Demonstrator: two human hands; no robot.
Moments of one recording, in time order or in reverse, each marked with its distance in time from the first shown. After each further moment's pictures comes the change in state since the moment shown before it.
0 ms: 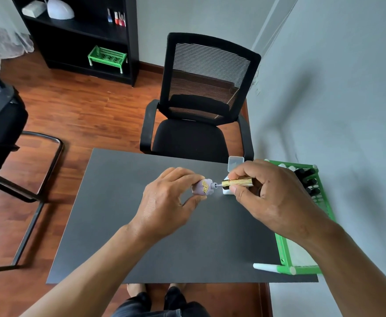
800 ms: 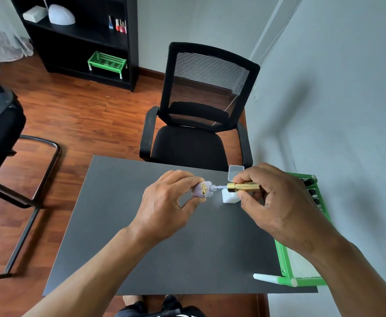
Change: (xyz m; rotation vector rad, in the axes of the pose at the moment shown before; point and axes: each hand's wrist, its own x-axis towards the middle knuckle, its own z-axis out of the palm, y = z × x) left_hand 0.014 -0.009 -0.009 -0.043 0.011 0.013; right_hand 0.006 -0.013 -0.010 -0.045 0.032 -0.048
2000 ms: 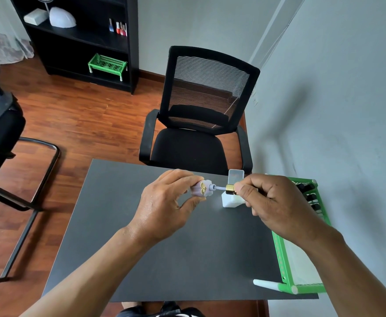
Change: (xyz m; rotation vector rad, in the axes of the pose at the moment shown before) left_hand 0.011 -0.004 -0.002 -0.006 0.033 0.028; right_hand 0.018 0.016 0.006 0.217 -0.042 0.171
